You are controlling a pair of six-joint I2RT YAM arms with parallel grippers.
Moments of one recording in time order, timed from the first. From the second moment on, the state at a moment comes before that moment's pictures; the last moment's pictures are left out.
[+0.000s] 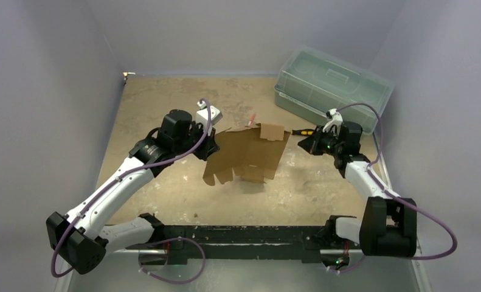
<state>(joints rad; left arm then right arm) -0.58 1.10 1.05 -0.55 0.25 -0.05 -0.06 1.20 0.59 0.07 -0.62 0.28</state>
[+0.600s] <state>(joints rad) -0.58 1.05 0.98 -0.49 0.27 -0.11 -0.01 1.13 0.59 0.11 -0.75 0.26</state>
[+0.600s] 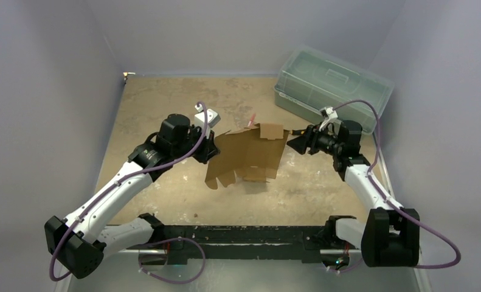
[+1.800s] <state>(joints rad) -0.58 1.08 0.95 -0.40 0.39 -0.09 0.06 1.35 0.63 0.17 -0.82 0.29</state>
